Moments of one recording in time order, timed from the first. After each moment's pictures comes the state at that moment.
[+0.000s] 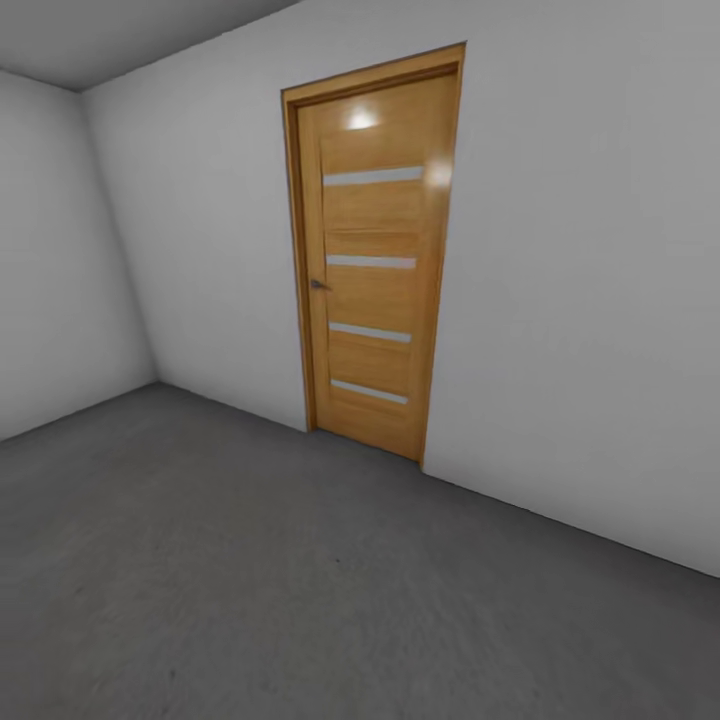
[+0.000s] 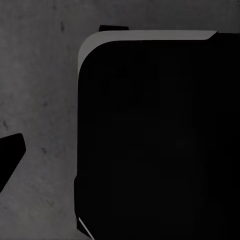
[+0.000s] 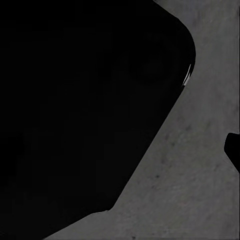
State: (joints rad) left arm 0.00 0.01 0.01 -0.05 0.05 -0.05 -0.01; right arm 0.00 0.00 0.48 0.00 -0.01 -0.04 0.00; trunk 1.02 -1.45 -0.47
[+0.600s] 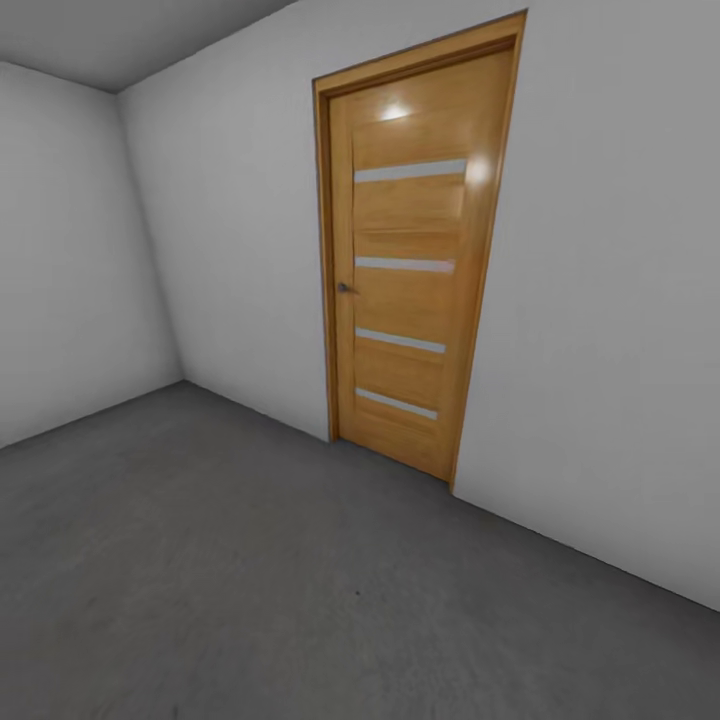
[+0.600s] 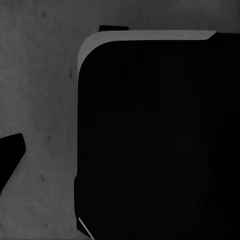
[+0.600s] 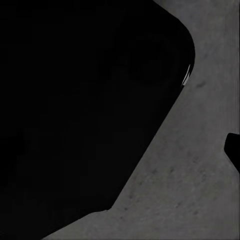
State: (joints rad) left arm 0.00 0.01 0.01 -0.05 0.05 -0.05 -0.01; right arm 0.00 0.00 0.48 0.00 -0.01 -0.04 0.00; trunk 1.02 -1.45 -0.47
